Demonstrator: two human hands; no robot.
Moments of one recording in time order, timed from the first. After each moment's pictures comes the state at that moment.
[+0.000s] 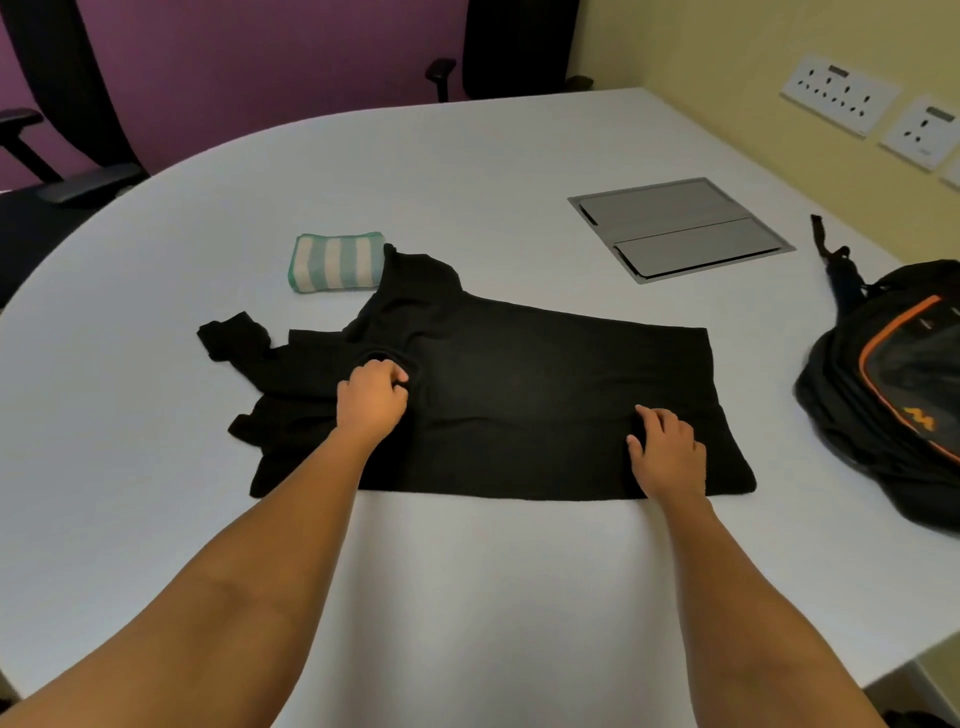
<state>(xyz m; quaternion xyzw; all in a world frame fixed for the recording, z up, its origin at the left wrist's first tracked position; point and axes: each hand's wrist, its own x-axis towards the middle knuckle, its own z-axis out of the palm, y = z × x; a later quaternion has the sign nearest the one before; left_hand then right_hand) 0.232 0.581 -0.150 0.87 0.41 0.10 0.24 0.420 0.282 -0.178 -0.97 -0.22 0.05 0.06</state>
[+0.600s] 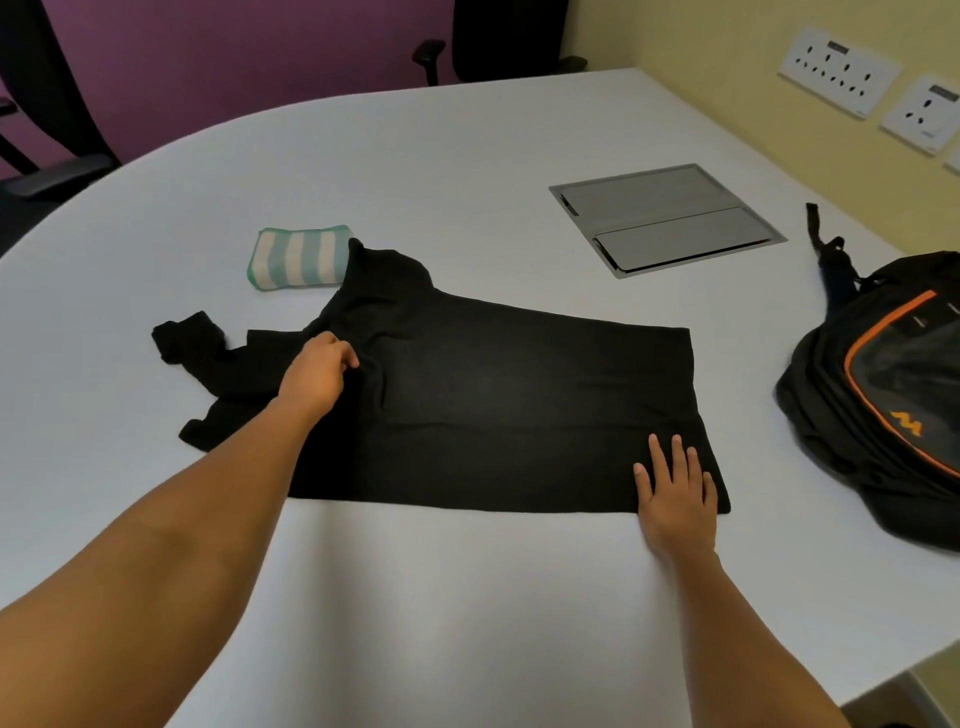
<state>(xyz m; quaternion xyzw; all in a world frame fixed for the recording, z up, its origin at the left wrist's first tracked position) 0.265 0.607 -0.147 0.91 0.38 0.07 0.18 0.447 0.206 -0.222 -0.98 -0.19 0.06 0.06</state>
